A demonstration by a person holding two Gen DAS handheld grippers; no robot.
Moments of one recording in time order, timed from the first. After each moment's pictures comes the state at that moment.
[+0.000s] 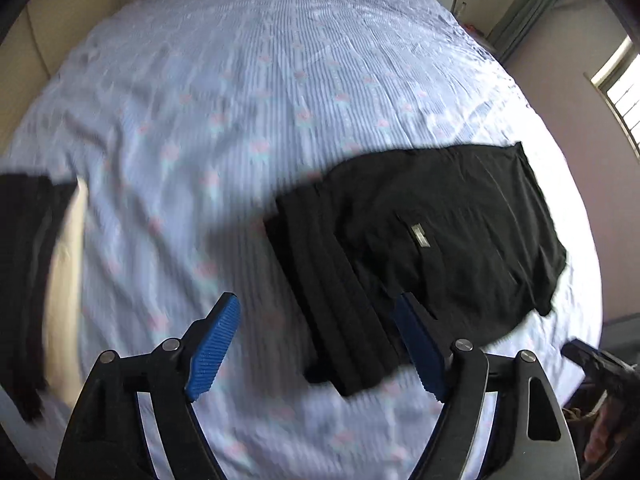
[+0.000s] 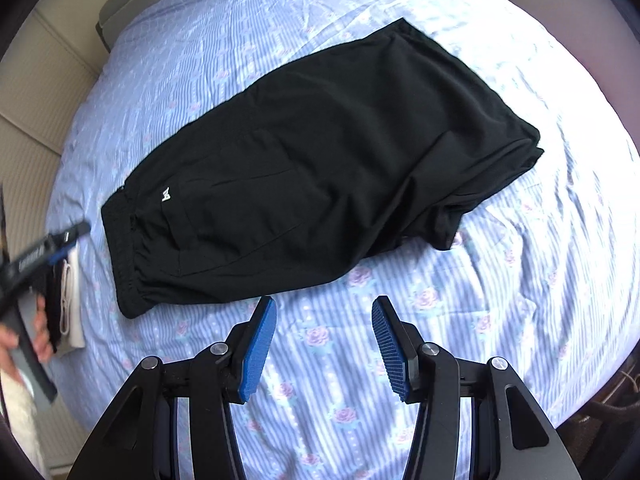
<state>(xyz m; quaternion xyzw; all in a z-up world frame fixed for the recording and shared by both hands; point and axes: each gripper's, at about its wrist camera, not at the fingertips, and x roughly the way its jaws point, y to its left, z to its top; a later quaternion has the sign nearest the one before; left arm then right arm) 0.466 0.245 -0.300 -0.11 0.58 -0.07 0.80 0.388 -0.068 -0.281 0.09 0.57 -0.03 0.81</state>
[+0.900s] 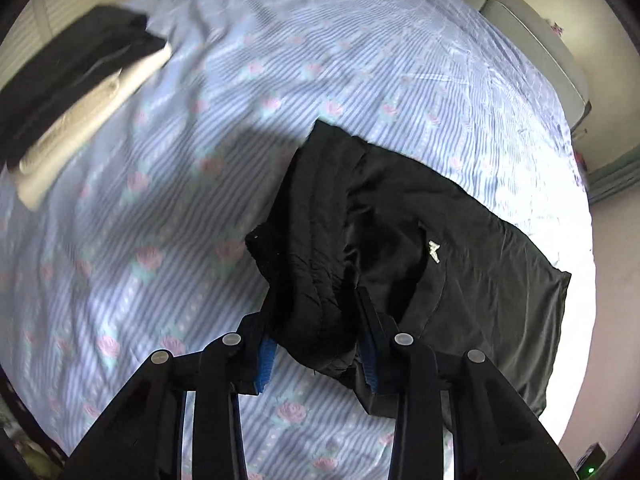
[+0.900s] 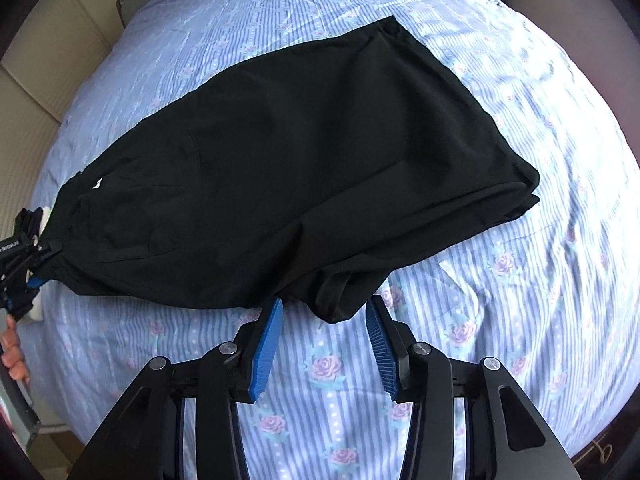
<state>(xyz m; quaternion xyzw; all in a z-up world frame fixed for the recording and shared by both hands) 0.457 0.199 -0.323 -0.28 0.54 0.17 0.78 0.436 -0.144 -0.324 0.03 0.58 0.01 0.82</state>
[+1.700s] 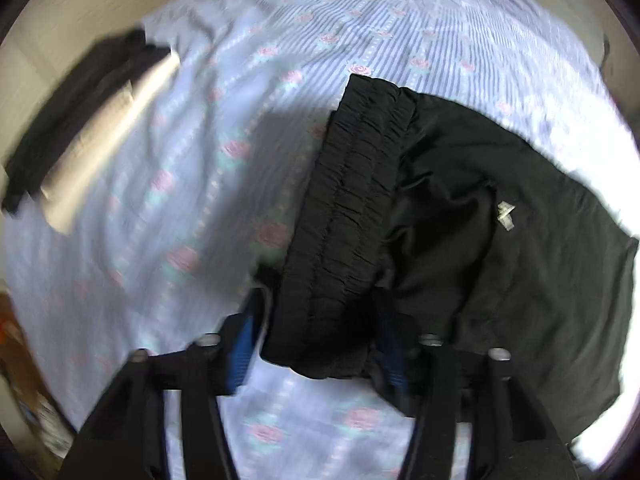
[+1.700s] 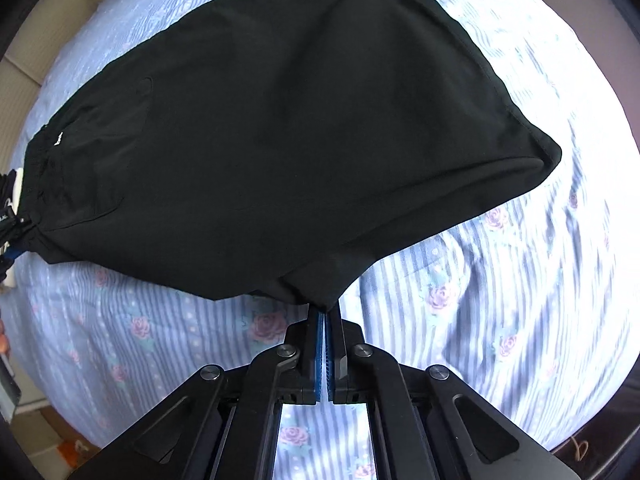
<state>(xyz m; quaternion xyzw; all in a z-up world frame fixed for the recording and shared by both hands) 0.459 0.188 -0.358 -0.13 0.59 0.22 0.77 0.437 -0.151 -0.363 -0.01 0.63 -0.01 0.77</state>
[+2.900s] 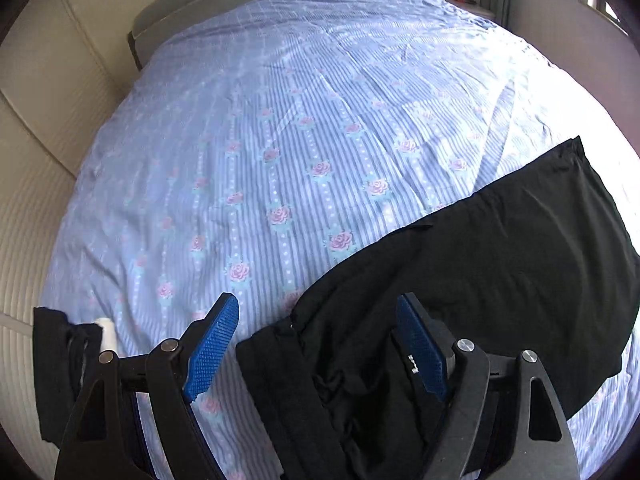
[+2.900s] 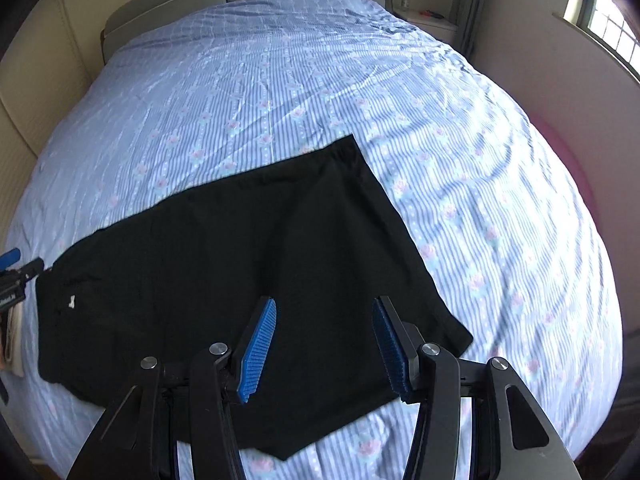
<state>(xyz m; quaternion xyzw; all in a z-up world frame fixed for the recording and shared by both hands) 0.575 0.154 -0.297 0.10 0.53 0.00 0.84 0.524 -0.180 -0.253 -0.01 0.48 -0.05 0.87</state>
